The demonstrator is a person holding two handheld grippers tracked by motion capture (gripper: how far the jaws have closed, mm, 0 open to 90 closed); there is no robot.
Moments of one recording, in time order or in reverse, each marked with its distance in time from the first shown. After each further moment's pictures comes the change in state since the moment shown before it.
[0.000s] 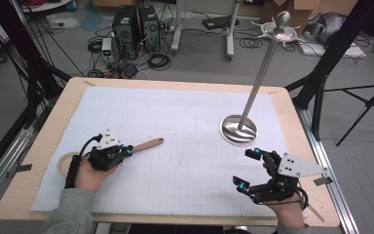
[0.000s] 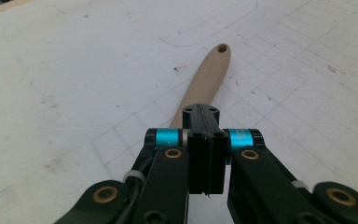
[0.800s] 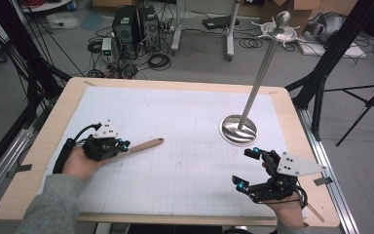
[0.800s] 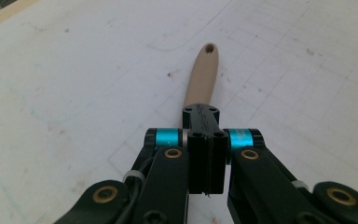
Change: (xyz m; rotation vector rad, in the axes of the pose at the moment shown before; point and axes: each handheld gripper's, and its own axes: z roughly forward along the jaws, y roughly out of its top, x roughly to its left) left arm 0.019 0.034 0.005 0.087 -0.139 0.124; right arm -0.002 0.000 0.001 -0.003 0.004 -0.002
